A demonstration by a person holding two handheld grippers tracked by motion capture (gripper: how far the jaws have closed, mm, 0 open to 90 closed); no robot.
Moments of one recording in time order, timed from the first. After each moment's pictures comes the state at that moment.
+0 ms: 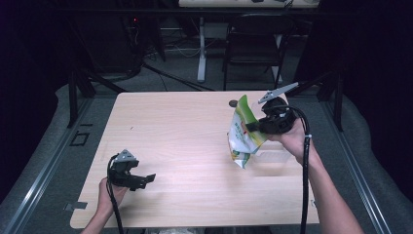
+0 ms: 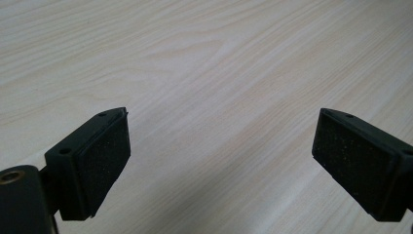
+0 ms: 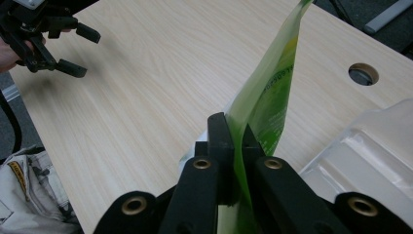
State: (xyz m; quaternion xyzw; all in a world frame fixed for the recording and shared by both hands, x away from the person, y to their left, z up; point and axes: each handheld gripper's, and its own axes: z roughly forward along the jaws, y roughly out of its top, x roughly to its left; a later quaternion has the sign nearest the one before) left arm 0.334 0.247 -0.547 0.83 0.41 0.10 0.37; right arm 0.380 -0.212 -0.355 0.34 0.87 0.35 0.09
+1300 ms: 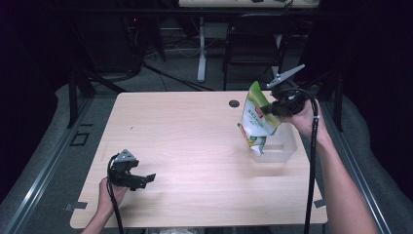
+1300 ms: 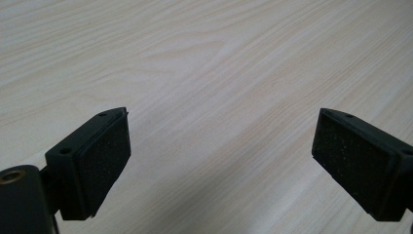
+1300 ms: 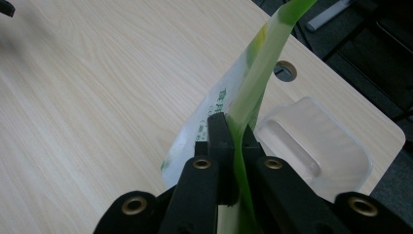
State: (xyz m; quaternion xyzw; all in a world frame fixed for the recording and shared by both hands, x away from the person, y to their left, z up) left arm 0.334 0.246 -0.546 0.83 0.41 0.11 0.37; right arm 0.418 -0.240 -0.335 0.33 0.88 0.29 0.17
